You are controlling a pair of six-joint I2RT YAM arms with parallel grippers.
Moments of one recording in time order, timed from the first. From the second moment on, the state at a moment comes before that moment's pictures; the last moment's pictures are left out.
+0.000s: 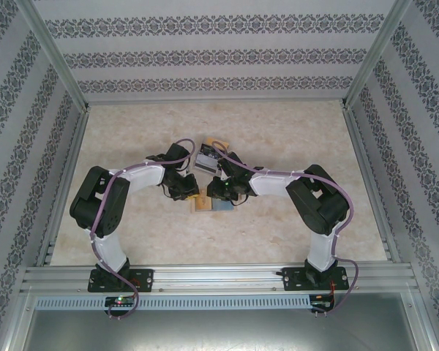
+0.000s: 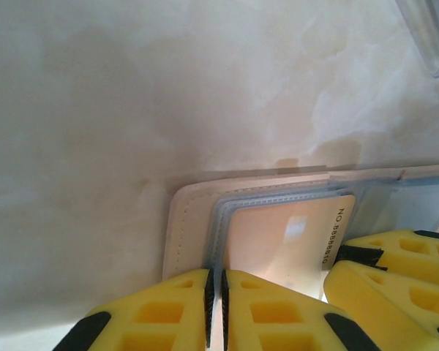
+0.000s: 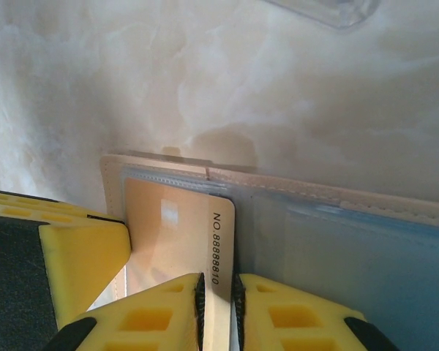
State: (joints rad) left arm -0.41 1.81 1.05 -0.52 0.40 -0.73; right arm 0.68 1.89 1.04 -0.15 -0.37 0.84
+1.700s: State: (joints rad) left arm -0.41 1.81 1.04 -0.50 0.40 -0.73; right arm 0.66 1.80 0.89 0.00 -0.40 0.86
